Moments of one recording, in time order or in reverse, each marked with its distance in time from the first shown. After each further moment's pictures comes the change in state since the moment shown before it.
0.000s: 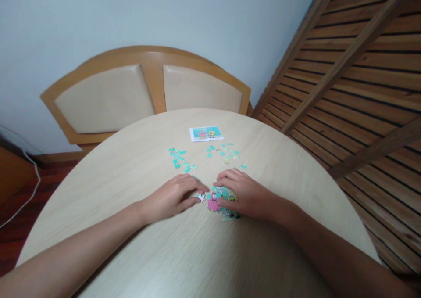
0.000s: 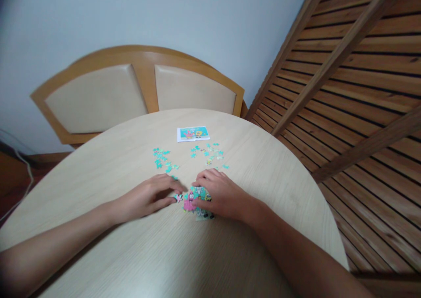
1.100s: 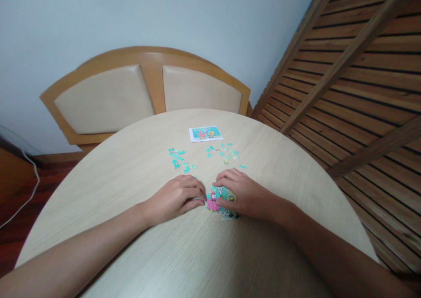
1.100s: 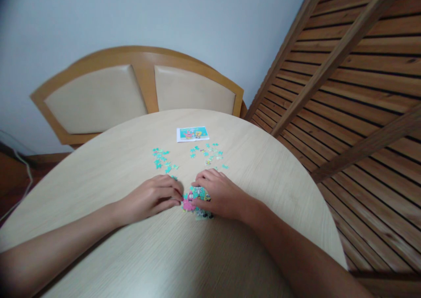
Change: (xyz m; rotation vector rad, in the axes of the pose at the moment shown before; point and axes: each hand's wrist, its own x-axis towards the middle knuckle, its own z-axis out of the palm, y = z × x) left_hand 0.003 0.004 0.003 0.134 -0.014 0.088; right_hand 0.000 0.001 0.001 -0.020 -0.004 -0.008
